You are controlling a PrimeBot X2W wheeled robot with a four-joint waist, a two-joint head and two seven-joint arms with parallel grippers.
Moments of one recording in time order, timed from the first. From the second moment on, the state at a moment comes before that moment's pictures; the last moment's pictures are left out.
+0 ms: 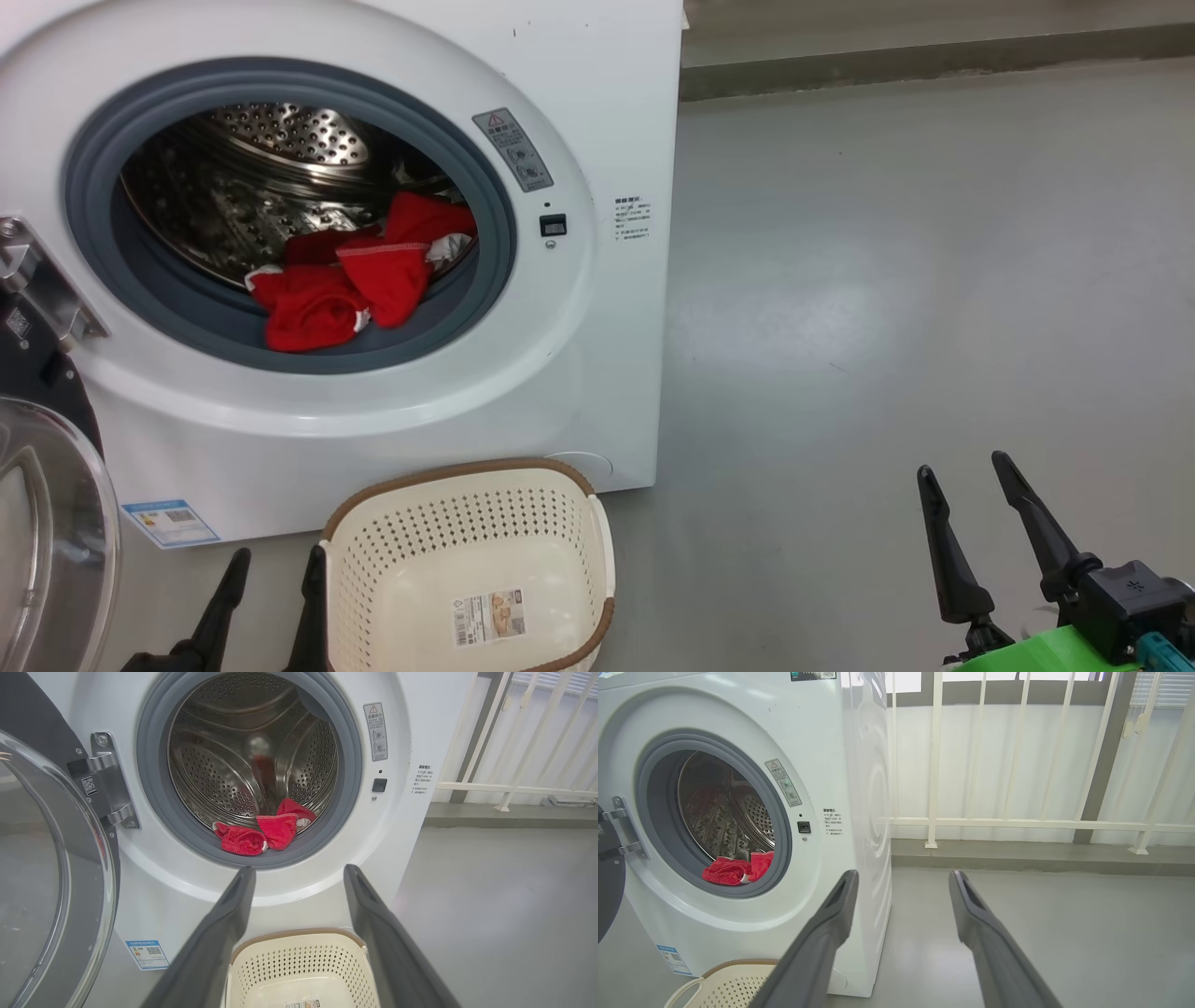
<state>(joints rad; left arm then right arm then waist) 0.06 0.18 -0.05 0.13 -0.32 0.00 -0.22 0.10 -0.04 -0.05 0.05 0.17 0.13 -0.26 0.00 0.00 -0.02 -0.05</state>
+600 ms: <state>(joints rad) 0.00 0.17 -0.06 0.16 -0.33 0.03 -0.23 0.10 -0.04 -0.03 0.04 0.17 0.13 -0.26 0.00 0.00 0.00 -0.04</state>
